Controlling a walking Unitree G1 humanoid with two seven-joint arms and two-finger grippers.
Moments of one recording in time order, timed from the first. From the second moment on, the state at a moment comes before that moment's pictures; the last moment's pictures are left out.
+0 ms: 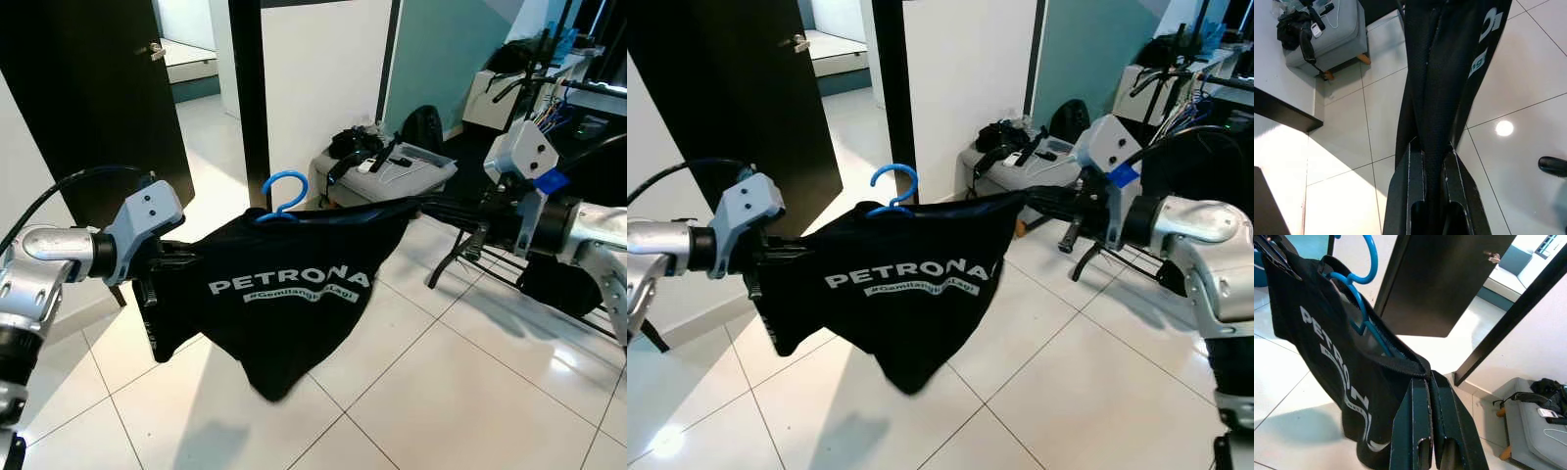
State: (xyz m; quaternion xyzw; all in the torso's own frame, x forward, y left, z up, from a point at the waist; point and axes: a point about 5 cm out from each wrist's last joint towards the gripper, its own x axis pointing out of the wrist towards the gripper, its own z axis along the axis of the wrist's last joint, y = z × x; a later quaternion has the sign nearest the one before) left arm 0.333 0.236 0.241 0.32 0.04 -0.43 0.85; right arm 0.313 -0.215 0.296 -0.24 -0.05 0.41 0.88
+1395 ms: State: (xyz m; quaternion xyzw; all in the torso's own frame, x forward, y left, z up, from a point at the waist) left arm 0.323 0.175 0.219 0.18 -0.06 -0.45 0.88; right arm 0.302 -0.227 0.275 -0.23 0.00 0.48 0.85
